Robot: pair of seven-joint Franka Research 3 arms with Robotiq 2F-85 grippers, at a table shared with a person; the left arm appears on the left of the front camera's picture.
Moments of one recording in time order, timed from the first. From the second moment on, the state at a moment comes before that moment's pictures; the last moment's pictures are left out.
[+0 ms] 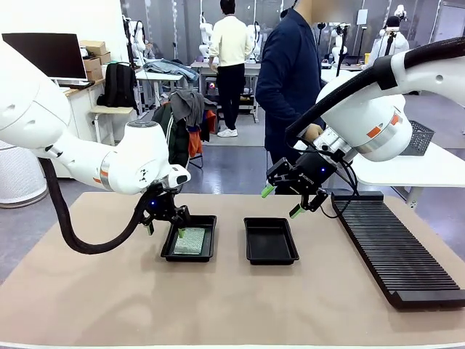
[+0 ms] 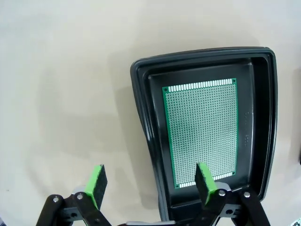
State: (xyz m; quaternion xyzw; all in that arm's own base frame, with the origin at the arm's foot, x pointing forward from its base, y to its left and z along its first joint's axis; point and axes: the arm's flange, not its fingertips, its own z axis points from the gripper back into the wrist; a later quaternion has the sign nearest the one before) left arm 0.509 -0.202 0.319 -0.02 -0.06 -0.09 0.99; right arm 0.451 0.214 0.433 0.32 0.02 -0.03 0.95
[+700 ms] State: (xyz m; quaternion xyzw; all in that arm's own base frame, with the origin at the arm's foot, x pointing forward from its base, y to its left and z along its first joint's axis) left arm 0.511 -0.201 0.304 -0.02 -0.05 -0.09 0.99; right arm 0.451 0.214 0.433 0.32 0.02 -0.03 0.95
